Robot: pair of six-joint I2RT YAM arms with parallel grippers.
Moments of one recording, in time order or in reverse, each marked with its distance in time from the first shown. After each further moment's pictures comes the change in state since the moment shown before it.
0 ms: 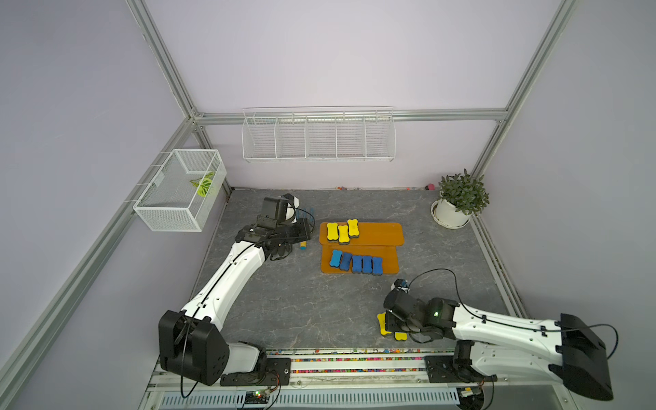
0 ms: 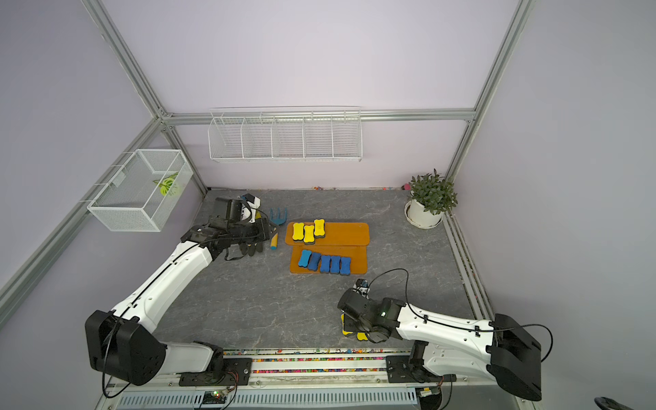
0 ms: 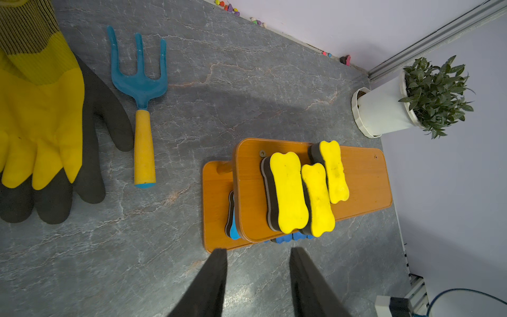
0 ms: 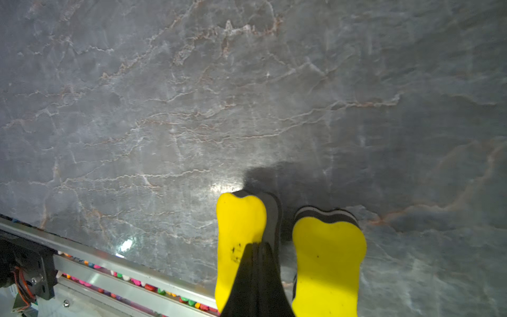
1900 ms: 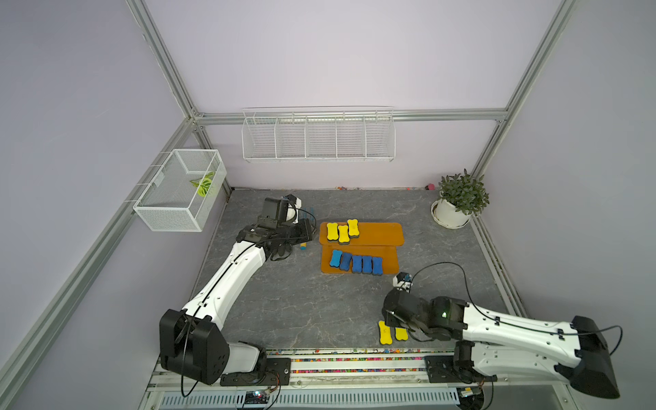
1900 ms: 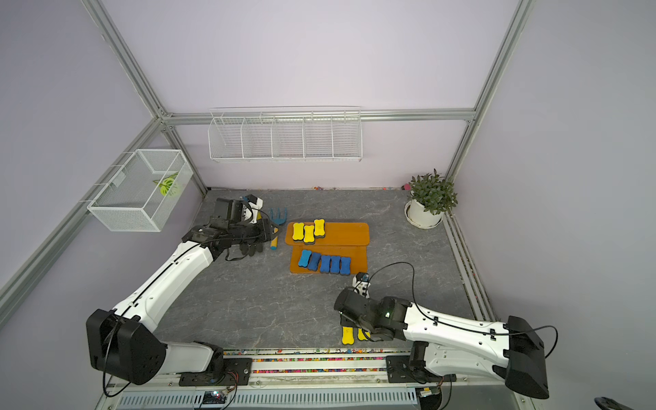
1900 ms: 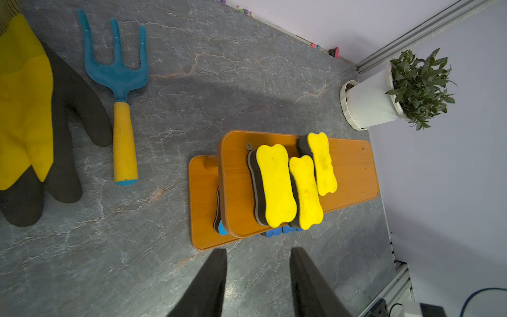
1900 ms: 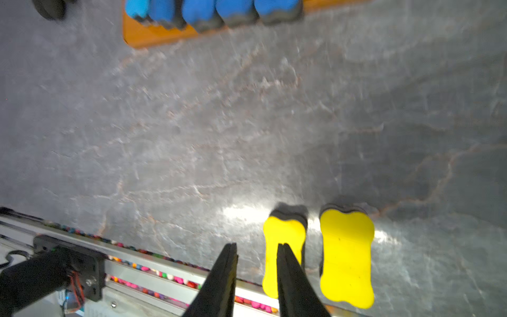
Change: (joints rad) left arm -0.006 0.007 -0.005 0.009 0.065 -0.013; right arm 0.026 -0.035 0.186 -0.118 0.131 0.022
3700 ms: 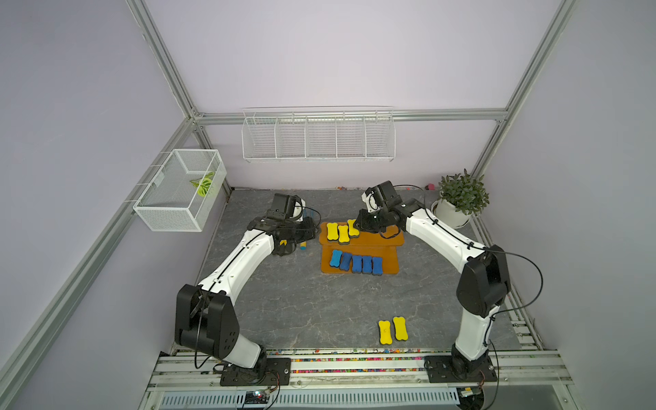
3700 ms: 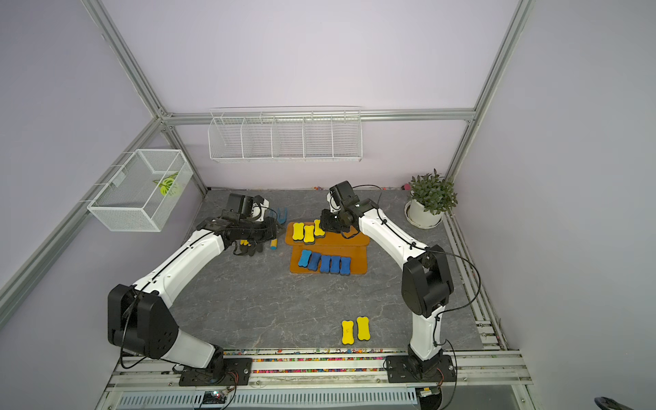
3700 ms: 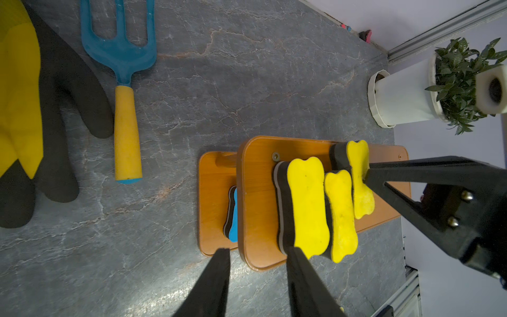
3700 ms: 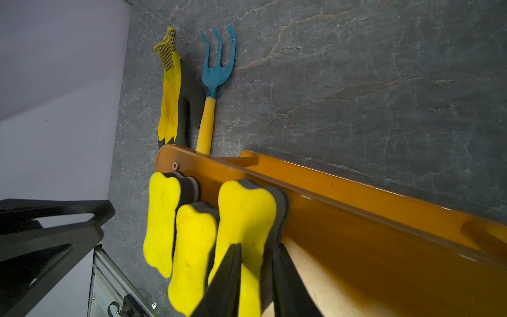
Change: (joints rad) left arm -0.003 0.148 0.076 -0.039 -0.032 -0.006; right arm -0.587 0.827 0.940 0.023 -0.529 -0.598
